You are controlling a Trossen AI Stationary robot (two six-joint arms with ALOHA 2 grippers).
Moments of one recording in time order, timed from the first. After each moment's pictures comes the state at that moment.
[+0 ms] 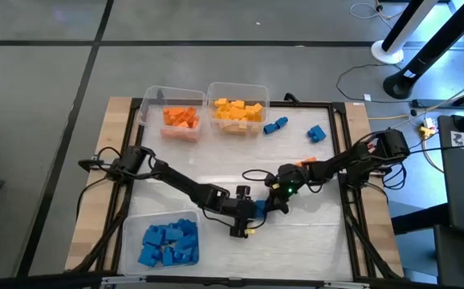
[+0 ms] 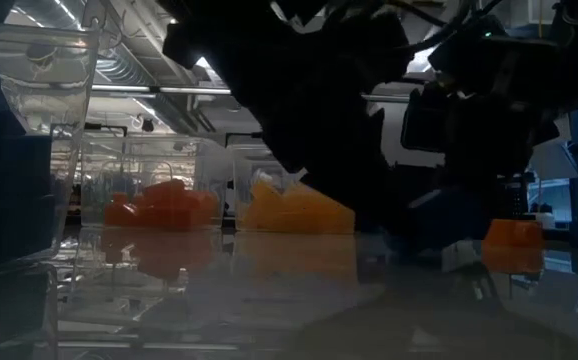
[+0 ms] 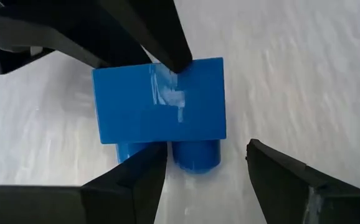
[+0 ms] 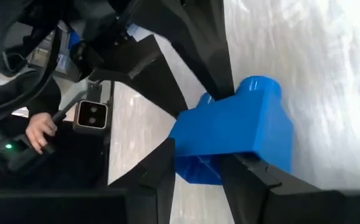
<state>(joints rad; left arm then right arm) -0.30 2.13 1.37 -0.05 -0.22 -0.05 0.12 1.61 0.47 0.59 -0.51 0.78</state>
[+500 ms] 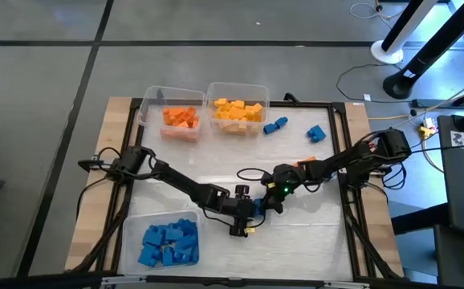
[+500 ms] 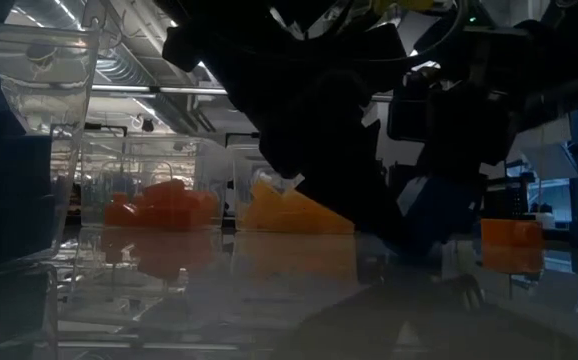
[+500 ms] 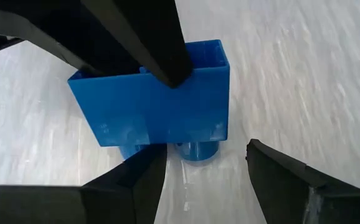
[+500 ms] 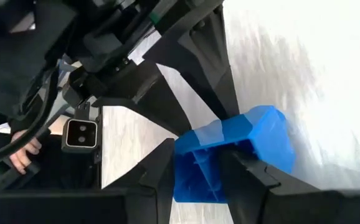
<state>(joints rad) -0.30 2.13 1.37 -0.06 -0.22 -0.06 0.12 1.60 0.56 0.43 -0.41 0.78</state>
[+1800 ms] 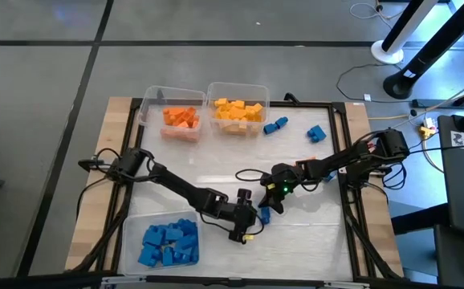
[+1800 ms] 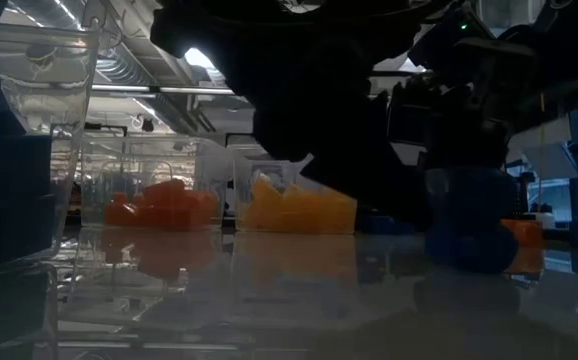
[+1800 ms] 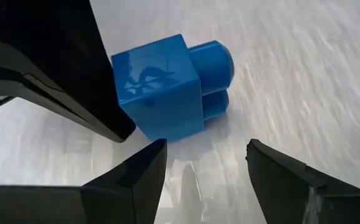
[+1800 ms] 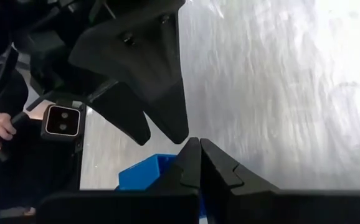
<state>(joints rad) -0.34 2.12 1.38 -0.02 -0.27 0.02 0.12 1.61 0.57 0.39 -0.44 0.67</state>
